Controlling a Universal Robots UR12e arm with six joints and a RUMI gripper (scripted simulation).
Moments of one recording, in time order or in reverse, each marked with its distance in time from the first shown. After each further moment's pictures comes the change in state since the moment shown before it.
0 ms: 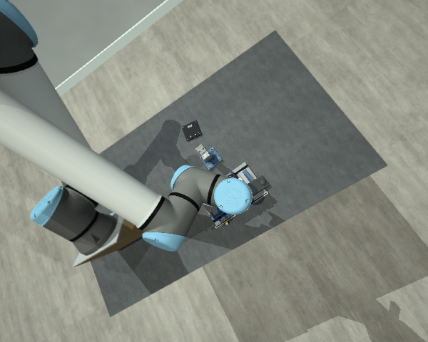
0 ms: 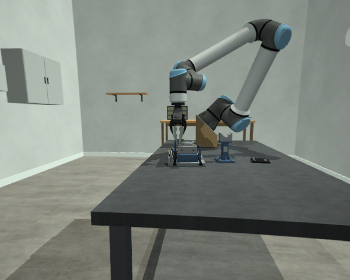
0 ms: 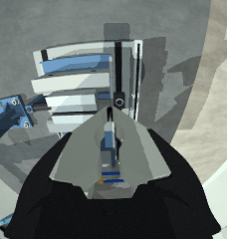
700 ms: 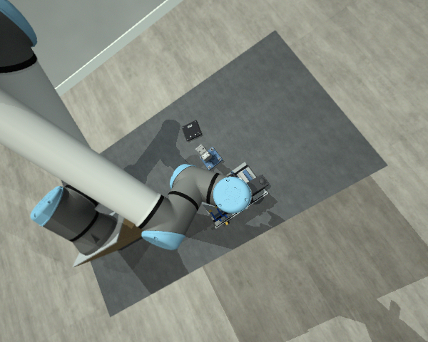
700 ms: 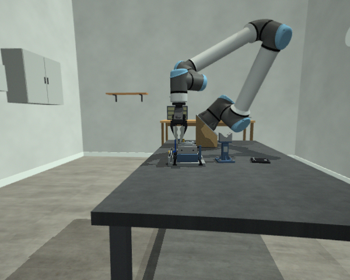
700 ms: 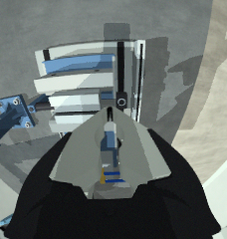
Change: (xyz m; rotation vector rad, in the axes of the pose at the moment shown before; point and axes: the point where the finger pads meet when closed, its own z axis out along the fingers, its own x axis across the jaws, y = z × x) arm -0.004 0.000 0.000 0.000 0.000 0.000
